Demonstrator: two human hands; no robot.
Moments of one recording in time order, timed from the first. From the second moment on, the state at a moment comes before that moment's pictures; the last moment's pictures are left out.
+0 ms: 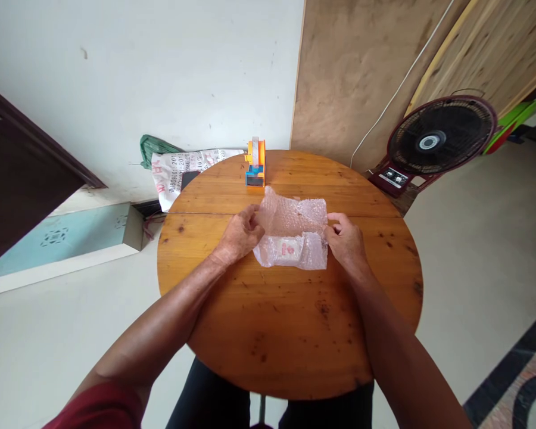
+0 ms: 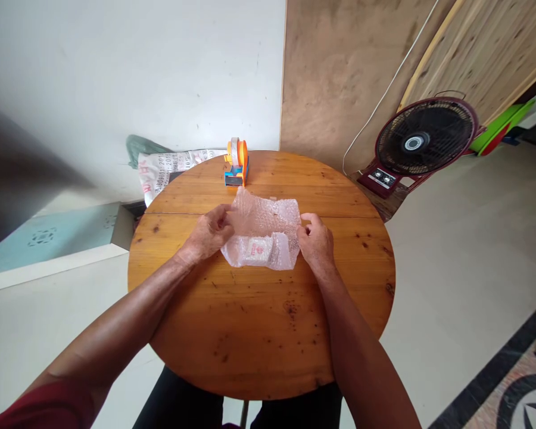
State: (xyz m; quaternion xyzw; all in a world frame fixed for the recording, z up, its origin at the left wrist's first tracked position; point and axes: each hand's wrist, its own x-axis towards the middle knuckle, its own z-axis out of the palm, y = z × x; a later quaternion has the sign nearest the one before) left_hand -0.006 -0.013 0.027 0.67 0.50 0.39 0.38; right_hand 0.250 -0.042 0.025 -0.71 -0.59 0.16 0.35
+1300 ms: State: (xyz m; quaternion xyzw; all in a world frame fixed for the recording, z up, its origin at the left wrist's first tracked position) left_hand -0.029 -0.033 0.071 0.73 0.16 0.11 0.66; right_hand 0.252 -0.039 0.024 -0.77 -0.62 0.04 0.15
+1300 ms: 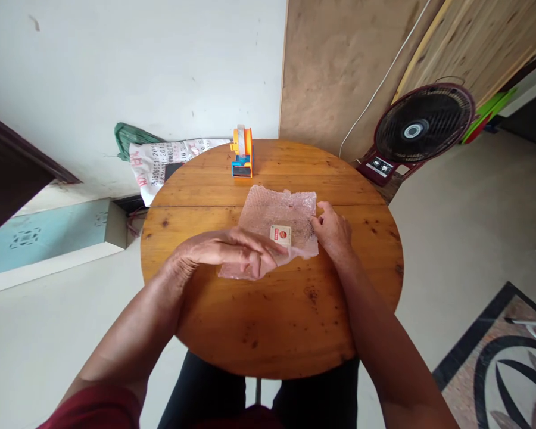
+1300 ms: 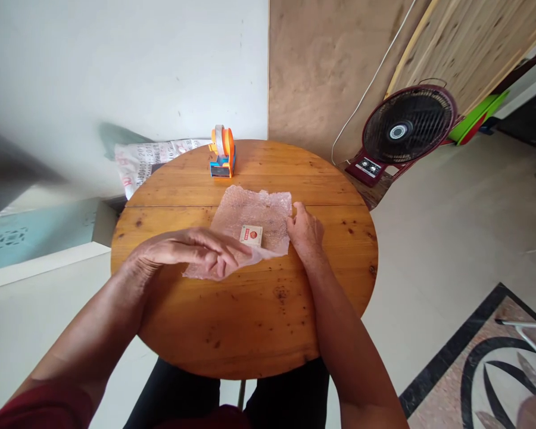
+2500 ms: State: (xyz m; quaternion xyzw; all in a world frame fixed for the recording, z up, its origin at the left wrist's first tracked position) left_hand 0.020 -0.070 0.047 0.92 0.03 0.14 0.35; right_hand 0.255 -0.045 0.028 -0.76 -0.62 0.02 0.21
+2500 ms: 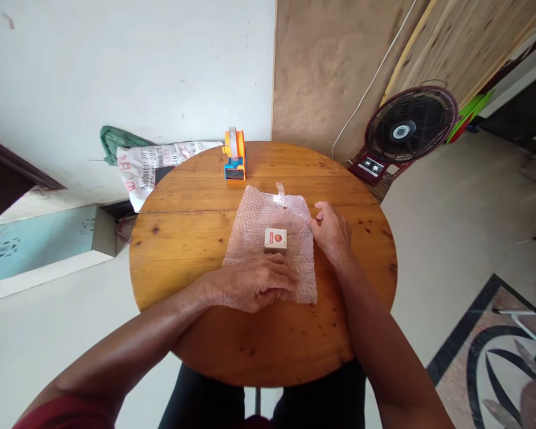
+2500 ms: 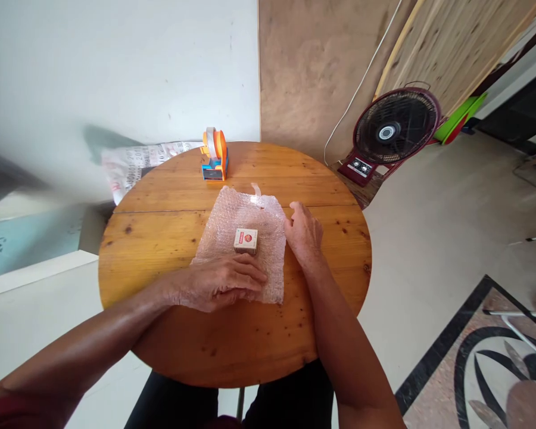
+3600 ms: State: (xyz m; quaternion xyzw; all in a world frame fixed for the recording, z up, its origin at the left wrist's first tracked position) left_hand 0.039 -0.086 0.014 0.97 0.11 0.13 0.17; right_hand 0.257 -0.040 0.024 -0.77 -0.61 0.00 0.18
